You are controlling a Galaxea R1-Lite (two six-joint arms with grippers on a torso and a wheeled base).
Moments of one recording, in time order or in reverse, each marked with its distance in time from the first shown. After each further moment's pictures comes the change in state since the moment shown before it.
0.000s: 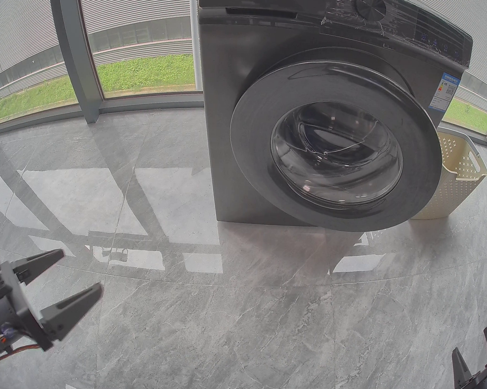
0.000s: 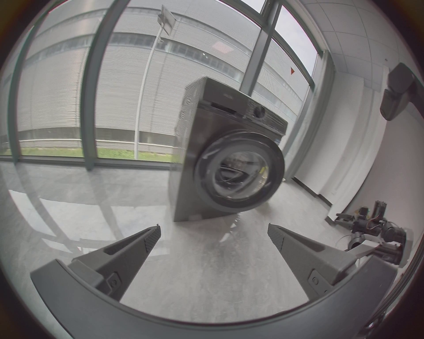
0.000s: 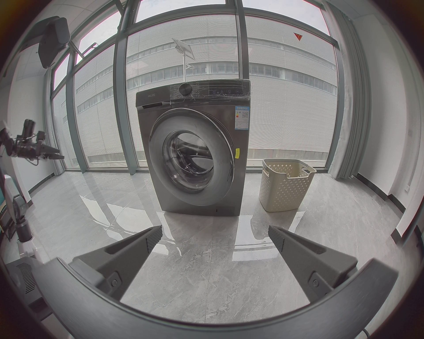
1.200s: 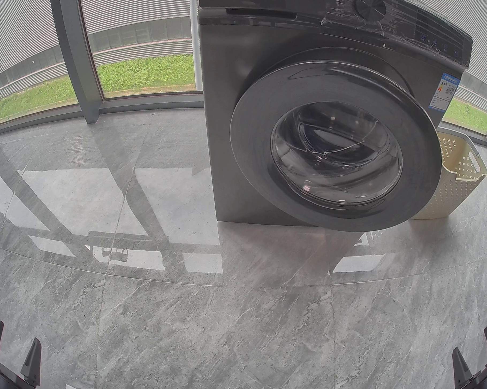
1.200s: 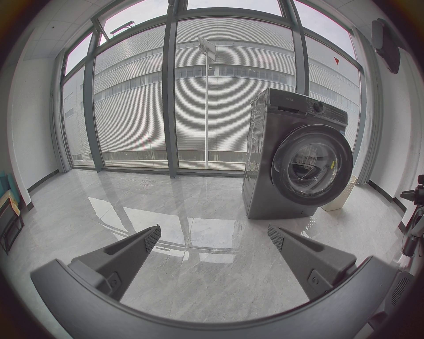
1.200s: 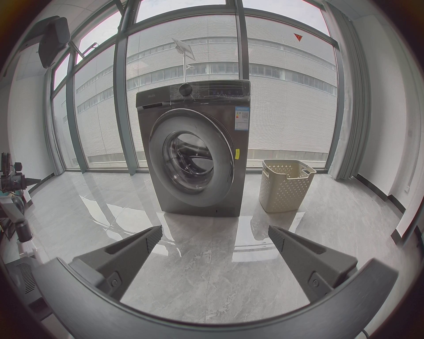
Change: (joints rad) left arm 0.621 -0.804 0.306 0.411 -0.029 0.081; right arm -0.001 0.000 0.000 -0.002 -0.001 -0.002
